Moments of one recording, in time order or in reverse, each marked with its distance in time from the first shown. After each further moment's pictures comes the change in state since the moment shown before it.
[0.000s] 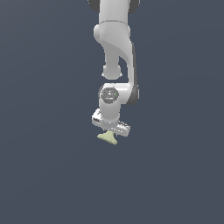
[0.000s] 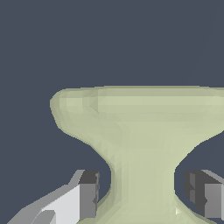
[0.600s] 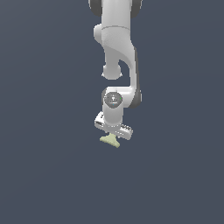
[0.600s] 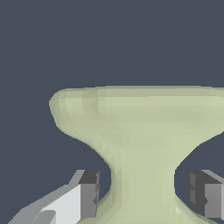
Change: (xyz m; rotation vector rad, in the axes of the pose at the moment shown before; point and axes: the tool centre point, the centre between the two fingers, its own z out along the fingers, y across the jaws) arm 0.004 -0.017 0.013 0.000 0.001 0.001
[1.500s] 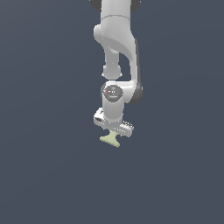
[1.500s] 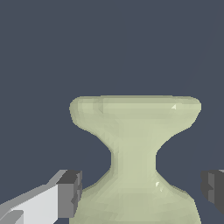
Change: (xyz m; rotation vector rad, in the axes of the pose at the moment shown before) arm 0.000 0.001 -0.031 0.000 0.000 -0.002
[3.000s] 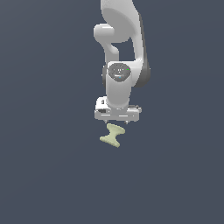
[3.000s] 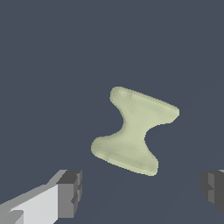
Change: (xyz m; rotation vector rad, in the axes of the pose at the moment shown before) arm -0.016 -0.012 -0.084 -0.006 -0.034 -0.345
